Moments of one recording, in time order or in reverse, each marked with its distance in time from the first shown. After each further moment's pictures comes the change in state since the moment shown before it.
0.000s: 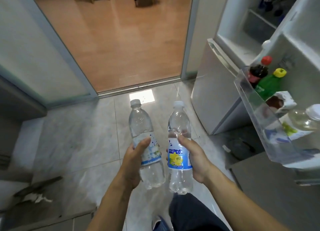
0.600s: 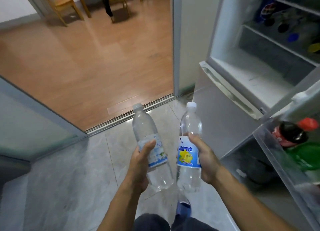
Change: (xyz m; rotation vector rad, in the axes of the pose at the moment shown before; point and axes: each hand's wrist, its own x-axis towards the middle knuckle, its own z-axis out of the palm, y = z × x) left_hand 0.279 0.157 0.062 0.081 -0.090 -0.037; right_hand 0.239 -0.170 -0.048 0.134 0.159 -0.065
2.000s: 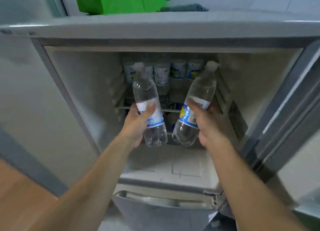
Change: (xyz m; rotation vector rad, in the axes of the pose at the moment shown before) left_hand 0.351 0.293 0.476 0.226 -1.033 0.246; right_hand 0.117 -0.429 -0.186 0.388 1.282 -0.985
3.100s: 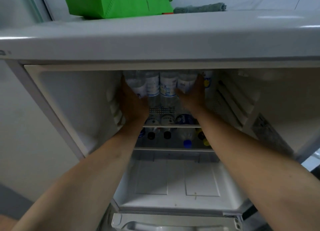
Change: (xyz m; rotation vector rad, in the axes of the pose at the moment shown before) left_hand 0.166 0.018 -0.023 0.777 0.392 0.547; right_hand 0.170 0.039 0.090 -0.572 0.015 -0.420
